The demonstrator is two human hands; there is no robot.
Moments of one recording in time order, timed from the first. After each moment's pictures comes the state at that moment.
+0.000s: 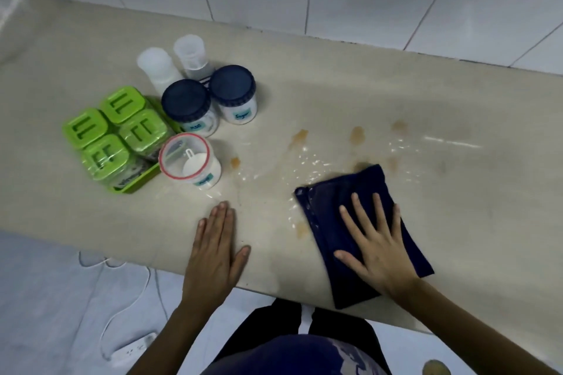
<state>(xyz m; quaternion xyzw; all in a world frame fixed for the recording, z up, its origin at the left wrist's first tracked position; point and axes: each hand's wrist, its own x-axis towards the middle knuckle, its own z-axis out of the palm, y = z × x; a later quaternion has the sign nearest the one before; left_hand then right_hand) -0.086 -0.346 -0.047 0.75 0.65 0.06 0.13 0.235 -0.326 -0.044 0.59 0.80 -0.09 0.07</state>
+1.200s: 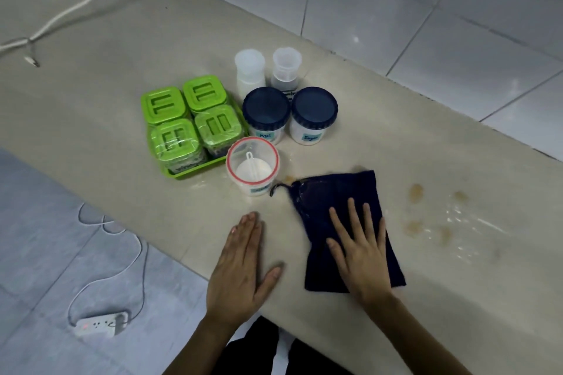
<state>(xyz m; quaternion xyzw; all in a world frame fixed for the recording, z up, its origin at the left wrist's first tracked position) -0.090 -0.347 -0.049 0.67 0.71 0.18 0.16 0.131 -0.253 -0.052 0.57 0.82 -0.08 0.02</state>
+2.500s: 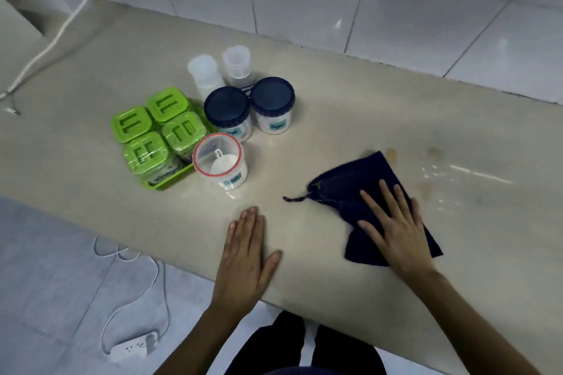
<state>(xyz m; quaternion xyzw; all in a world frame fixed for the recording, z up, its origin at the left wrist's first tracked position) -0.072 -0.345 -0.050 0.73 0.66 0.11 0.14 0.225 -0.261 -0.054 0.63 0.77 -0.11 0.00</state>
